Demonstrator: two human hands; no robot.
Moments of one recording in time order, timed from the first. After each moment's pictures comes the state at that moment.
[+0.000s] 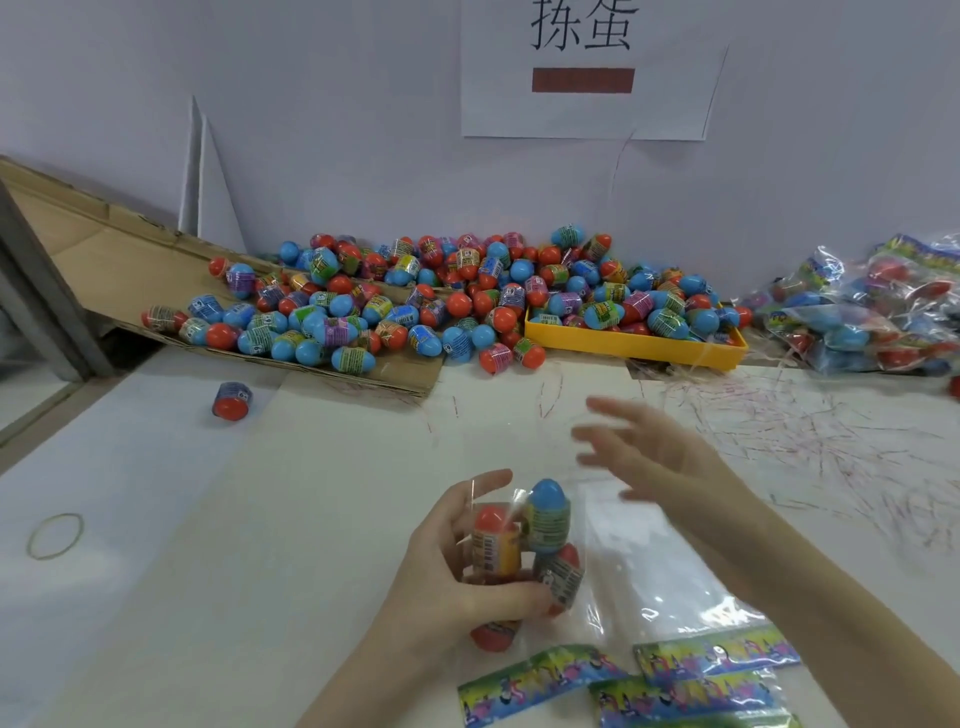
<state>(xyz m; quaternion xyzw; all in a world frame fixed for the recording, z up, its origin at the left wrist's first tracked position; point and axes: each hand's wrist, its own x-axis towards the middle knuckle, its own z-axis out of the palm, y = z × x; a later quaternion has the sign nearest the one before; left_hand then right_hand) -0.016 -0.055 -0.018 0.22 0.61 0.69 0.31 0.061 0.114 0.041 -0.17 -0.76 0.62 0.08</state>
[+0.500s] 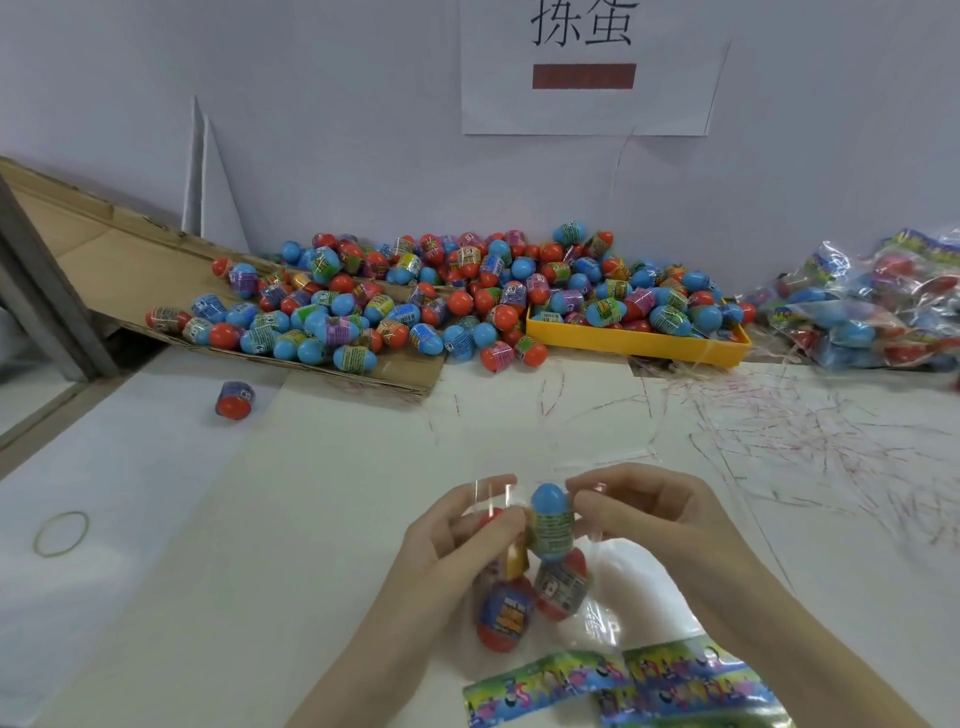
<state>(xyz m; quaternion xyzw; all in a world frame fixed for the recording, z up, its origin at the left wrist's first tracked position) -0.012 -0.053 -0.006 0.16 0.60 0.72 0.31 0.072 0.102 0.017 -0.15 -0.68 0.70 0.13</state>
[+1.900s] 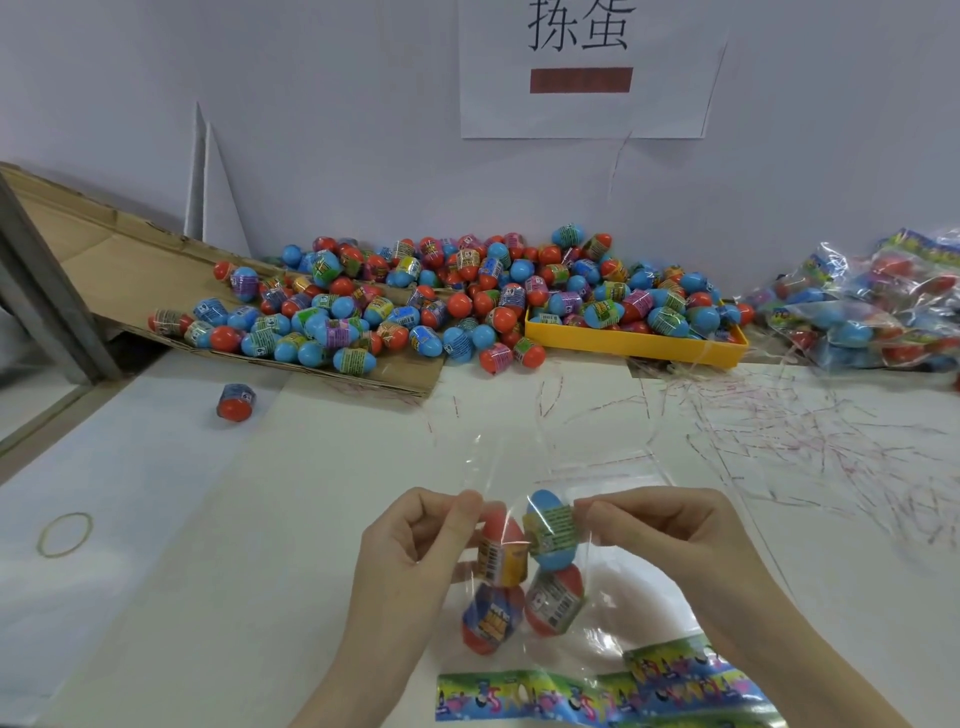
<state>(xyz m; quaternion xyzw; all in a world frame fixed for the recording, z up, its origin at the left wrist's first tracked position) -0.008 -0.055 -0.005 0.13 0.65 0.73 0.16 0.082 0.096 0.021 -0.14 -0.68 0.70 0.17</state>
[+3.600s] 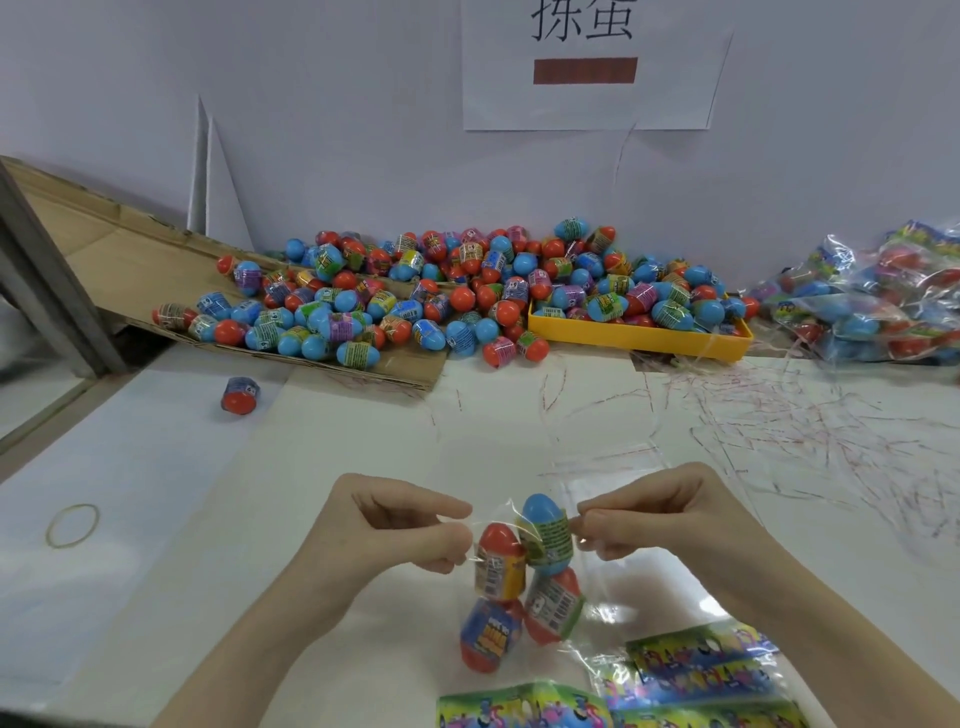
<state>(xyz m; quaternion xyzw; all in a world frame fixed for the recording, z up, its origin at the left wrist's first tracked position) -0.046 -0.087 0.011 0.25 0.68 0.64 0.27 0.075 0.117 0.023 -0.11 -0.71 0.69 0.05</state>
